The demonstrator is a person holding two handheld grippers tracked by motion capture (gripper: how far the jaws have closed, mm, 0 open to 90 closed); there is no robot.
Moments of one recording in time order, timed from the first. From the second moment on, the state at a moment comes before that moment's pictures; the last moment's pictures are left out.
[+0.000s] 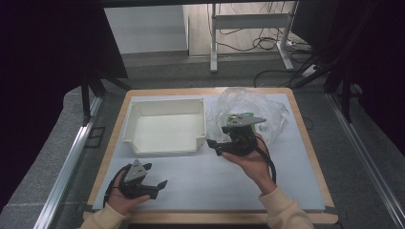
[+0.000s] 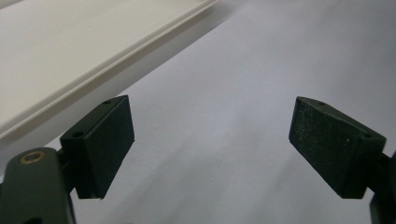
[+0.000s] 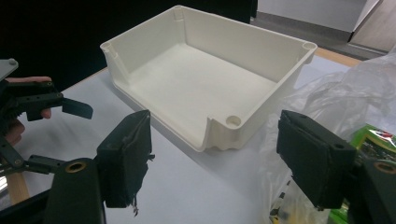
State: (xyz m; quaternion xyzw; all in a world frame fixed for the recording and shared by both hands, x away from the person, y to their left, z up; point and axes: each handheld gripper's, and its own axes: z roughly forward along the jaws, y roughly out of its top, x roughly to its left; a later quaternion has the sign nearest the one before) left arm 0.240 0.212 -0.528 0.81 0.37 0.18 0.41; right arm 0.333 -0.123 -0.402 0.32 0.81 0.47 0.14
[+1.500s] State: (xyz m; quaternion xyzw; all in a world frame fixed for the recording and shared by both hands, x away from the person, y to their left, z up) left arm 0.240 0.215 -0.527 0.81 0.38 0.19 0.41; right arm 0.399 -0.183 -0.395 0.41 0.78 0.43 0.16
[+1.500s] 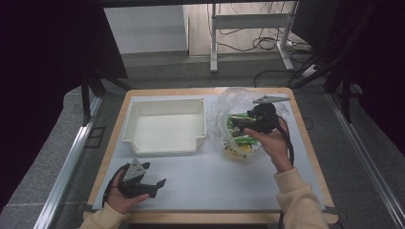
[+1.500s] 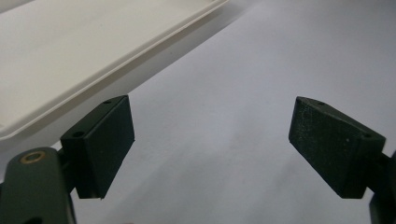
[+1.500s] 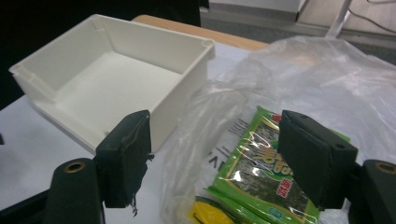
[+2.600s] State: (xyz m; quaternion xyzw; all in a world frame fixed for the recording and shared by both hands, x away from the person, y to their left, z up) left arm 0.239 0.216 -0.526 0.81 0.38 0.18 0.41; right arm 0.470 -0.200 -0.422 0.49 0.78 0.35 0.14
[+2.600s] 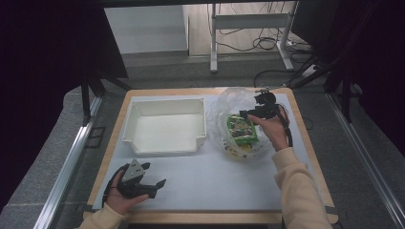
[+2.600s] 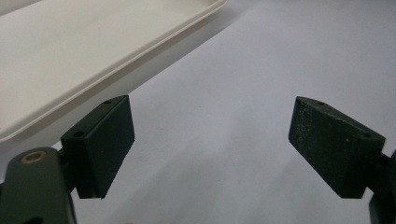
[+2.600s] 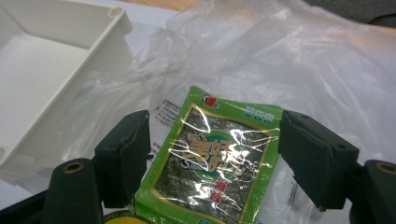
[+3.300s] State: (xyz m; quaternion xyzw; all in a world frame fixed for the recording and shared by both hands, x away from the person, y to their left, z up) left arm 0.238 0.216 -0.526 0.81 0.38 0.18 0.41; right arm 0.488 -0.208 -0.449 0.53 0.78 0.32 0.13
